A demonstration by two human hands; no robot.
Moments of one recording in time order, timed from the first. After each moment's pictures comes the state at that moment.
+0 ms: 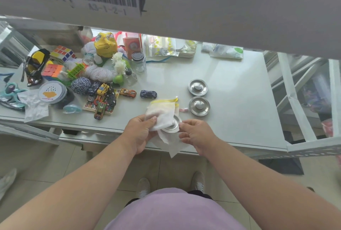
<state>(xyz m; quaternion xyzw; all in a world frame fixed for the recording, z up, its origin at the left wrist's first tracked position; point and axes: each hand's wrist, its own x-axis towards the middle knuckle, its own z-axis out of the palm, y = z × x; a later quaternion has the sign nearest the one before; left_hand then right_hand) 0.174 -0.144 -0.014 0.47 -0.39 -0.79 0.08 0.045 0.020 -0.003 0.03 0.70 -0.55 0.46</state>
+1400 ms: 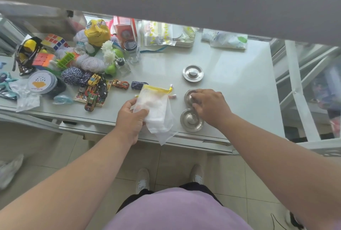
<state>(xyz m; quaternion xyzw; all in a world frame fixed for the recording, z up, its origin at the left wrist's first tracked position) 0.158 -0.133 -0.009 0.51 -0.44 -0.72 0.17 -0.067 0.038 -0.009 -0.47 0.87 -0.12 0.10</state>
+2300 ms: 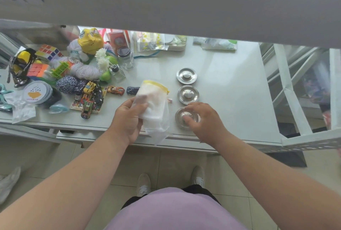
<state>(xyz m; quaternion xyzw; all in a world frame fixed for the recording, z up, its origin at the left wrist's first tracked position) 0.148 -0.140 0.012 0.41 -0.40 -0.80 0.17 -0.012 0.069 0.003 -0.37 0.86 -0.32 0.17</state>
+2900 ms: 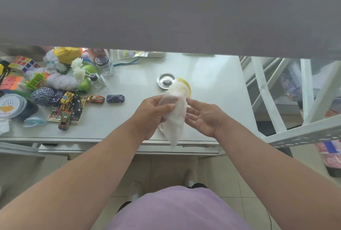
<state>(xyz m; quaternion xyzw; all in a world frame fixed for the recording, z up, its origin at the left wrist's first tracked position) 0.061 -0.074 0.041 0.26 -0.51 -0.82 0.01 -0.067 0.091 0.046 0.12 0.53 -0.67 0.51</state>
